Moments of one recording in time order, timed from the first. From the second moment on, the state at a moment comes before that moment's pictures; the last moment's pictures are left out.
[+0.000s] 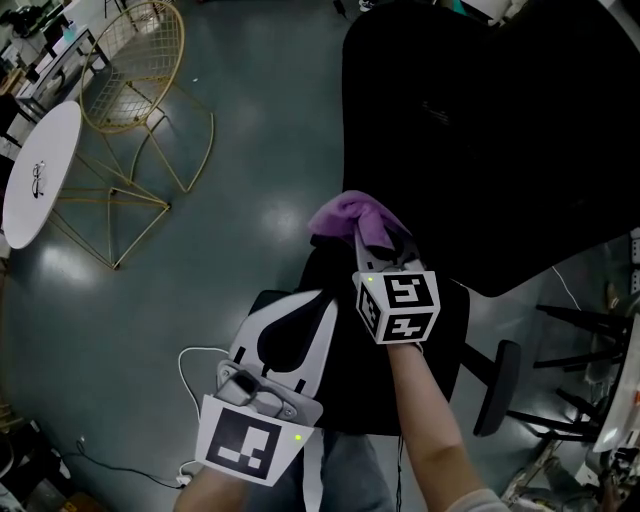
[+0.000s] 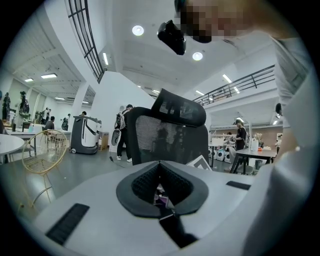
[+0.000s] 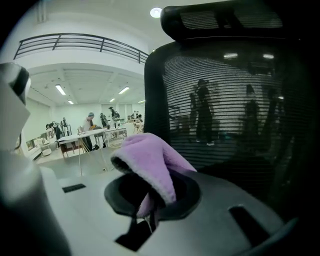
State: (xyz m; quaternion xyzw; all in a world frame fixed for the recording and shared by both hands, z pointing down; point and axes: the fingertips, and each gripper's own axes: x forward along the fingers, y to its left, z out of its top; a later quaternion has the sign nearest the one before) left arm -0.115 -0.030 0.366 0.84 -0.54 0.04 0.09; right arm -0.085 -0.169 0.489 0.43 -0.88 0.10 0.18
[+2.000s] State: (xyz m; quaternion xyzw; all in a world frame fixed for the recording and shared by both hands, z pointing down) left arm 0.095 -0.048 0.378 0.90 -0.41 0.07 0.10; right arm 0.212 -0.161 0.497 0.58 -0.79 0.09 0.20
